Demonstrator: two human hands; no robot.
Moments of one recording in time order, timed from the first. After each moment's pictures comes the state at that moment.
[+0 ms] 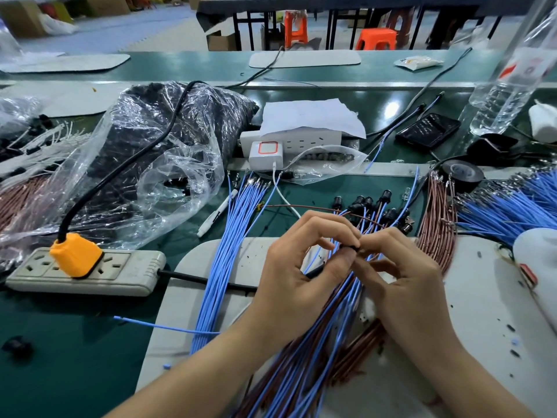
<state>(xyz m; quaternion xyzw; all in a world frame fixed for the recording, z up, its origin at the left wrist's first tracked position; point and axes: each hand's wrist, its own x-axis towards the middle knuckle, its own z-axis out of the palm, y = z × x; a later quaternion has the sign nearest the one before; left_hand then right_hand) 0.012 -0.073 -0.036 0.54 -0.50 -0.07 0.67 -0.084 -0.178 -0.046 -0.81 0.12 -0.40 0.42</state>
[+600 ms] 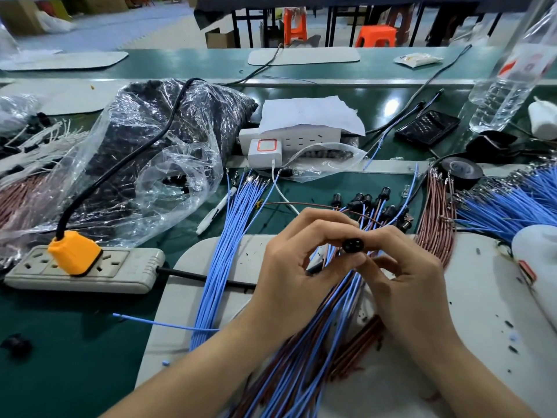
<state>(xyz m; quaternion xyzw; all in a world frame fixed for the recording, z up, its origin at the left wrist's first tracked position) 0.014 -0.078 -0.040 0.55 -0.50 -0.05 0.66 -0.084 -0.181 -0.048 -0.81 0.11 -0.41 0.41</state>
